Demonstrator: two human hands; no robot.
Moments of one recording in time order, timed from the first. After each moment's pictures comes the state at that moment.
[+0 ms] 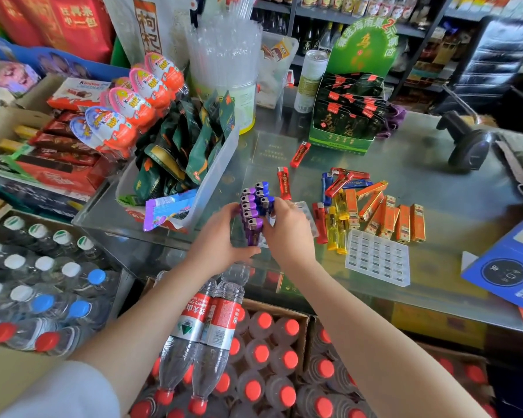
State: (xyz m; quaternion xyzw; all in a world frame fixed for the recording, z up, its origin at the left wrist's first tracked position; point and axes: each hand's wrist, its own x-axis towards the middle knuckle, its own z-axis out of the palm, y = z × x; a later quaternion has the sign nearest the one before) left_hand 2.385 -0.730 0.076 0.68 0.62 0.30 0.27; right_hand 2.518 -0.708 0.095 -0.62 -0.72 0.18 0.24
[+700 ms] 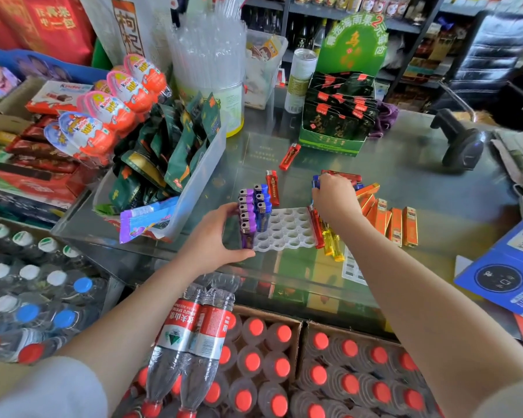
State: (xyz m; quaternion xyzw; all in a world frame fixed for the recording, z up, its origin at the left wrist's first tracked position) left_hand 2.390 -0.711 0.076 0.70 0.60 0.27 0.30; right_hand 2.606 -0.617 0.105 -0.69 -0.72 0.07 0.06
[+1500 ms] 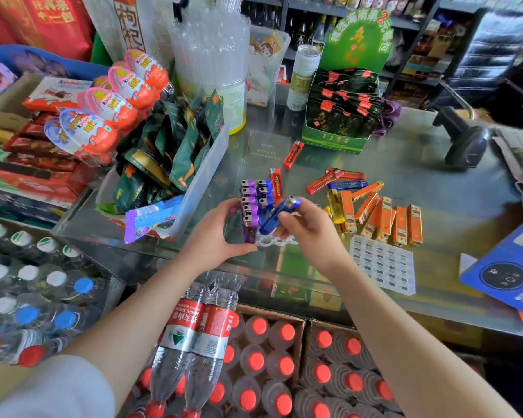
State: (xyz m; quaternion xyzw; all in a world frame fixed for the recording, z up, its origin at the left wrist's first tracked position) left_hand 2.384 -0.705 0.069 0.69 0.59 0.29 0.31; right_hand 2.574 -0.700 0.102 -0.51 -0.64 0.45 0.35
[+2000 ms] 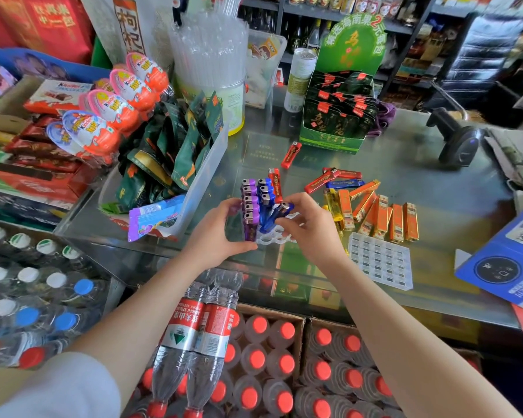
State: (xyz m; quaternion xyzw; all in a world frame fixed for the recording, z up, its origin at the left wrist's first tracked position) left_hand 2.383 -0.704 0.066 0.68 0.60 0.28 0.31; right_hand 2.573 -0.697 0.096 -0.56 -0.69 0.32 0.32
